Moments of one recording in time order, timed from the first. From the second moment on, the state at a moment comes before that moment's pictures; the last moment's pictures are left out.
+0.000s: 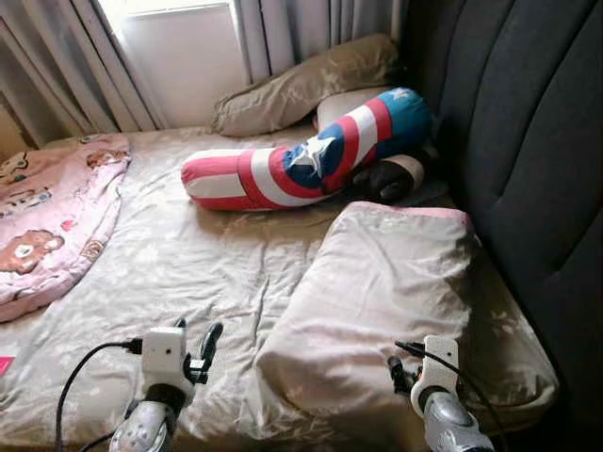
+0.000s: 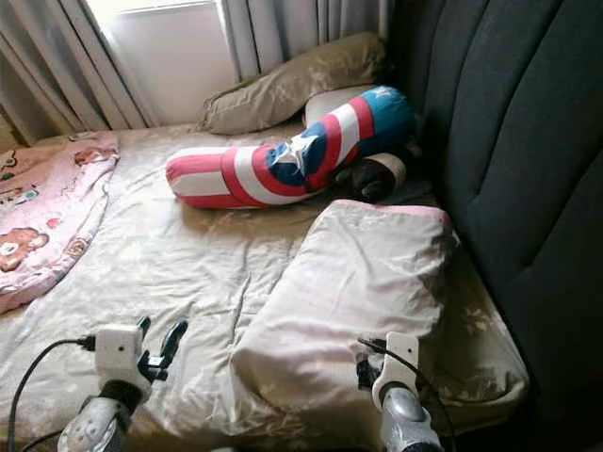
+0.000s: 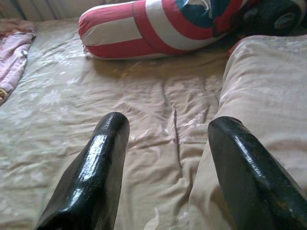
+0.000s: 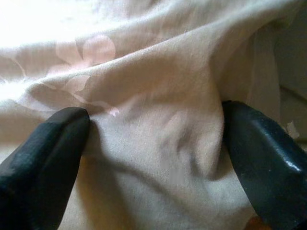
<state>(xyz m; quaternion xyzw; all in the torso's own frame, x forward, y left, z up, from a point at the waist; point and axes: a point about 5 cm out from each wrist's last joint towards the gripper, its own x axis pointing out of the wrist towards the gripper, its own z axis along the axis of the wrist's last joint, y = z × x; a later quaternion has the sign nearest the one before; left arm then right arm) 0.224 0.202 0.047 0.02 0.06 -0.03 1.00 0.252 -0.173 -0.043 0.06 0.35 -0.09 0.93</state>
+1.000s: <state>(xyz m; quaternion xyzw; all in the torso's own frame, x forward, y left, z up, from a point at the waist) 0.225 0.204 0.054 0.02 0.07 -0.05 1.00 0.233 -0.193 -0.055 0.08 0.39 -0.13 0.91</state>
